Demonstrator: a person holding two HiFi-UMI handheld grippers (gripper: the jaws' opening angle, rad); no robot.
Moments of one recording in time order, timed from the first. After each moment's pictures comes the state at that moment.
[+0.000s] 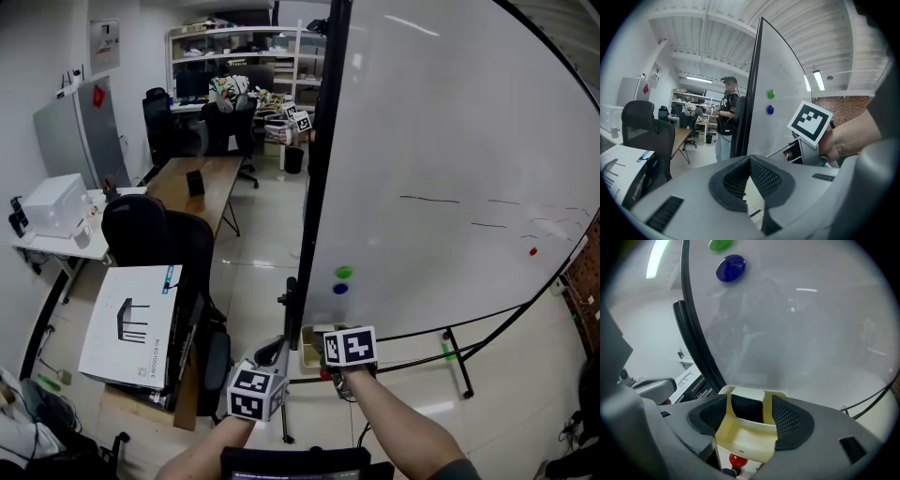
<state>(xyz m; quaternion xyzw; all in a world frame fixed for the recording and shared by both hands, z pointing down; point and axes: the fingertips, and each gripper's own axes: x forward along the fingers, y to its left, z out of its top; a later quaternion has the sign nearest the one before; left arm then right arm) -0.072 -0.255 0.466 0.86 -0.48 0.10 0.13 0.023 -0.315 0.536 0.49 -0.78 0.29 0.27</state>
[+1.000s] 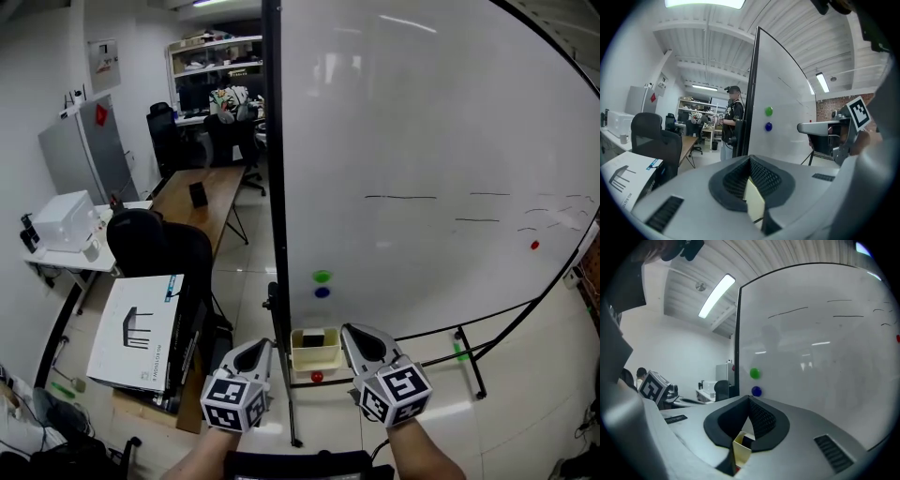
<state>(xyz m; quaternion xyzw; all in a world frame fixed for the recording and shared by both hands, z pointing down) -0.064 -0.239 0.414 0.84 -0.52 0.07 0.11 0.078 -0.246 0.348 0.45 -0.89 0.03 0.01</state>
